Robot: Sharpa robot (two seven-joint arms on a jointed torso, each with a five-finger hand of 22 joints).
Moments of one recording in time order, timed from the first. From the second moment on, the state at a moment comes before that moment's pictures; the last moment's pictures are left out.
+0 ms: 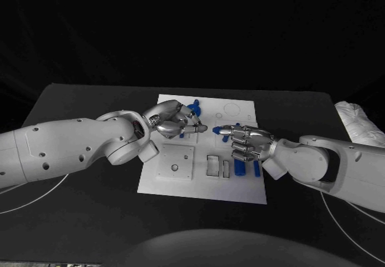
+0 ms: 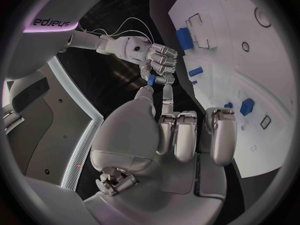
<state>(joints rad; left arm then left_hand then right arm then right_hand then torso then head) 1.31 -0.88 -0.23 1.65 -0.71 -0.21 0.23 1.26 0.05 -0.13 0.30 0.47 0.91 0.07 0.56 0.34 1.47 0.01 1.57 1.31 1.47 -0.04 1.57 1.31 0.01 1.46 0.08 1.57 1.31 1.18 -0.85 -0.20 1.59 0.22 0.17 0.11 1.33 0.01 0.18 0.02 0.57 0.79 0.04 0.74 0.46 1.47 0.00 1.57 1.31 1.47 -0.04 1.57 1.31 0.01 1.46 0.08 1.57 1.31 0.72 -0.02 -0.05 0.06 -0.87</state>
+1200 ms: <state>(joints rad) 1.31 -0.85 -0.23 1.65 -0.76 -0.07 0.17 1.19 0.10 -0.26 0.29 0.20 0.71 0.11 0.63 0.52 1.47 0.04 1.57 1.31 1.46 -0.01 1.57 1.31 0.01 1.47 0.10 1.57 1.31 1.18 -0.84 -0.20 1.60 0.18 0.16 0.02 1.32 0.01 0.20 0.01 0.56 0.79 0.05 0.73 0.46 1.47 0.00 1.57 1.31 1.47 -0.04 1.57 1.31 0.01 1.46 0.08 1.57 1.31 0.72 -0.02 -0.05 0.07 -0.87</state>
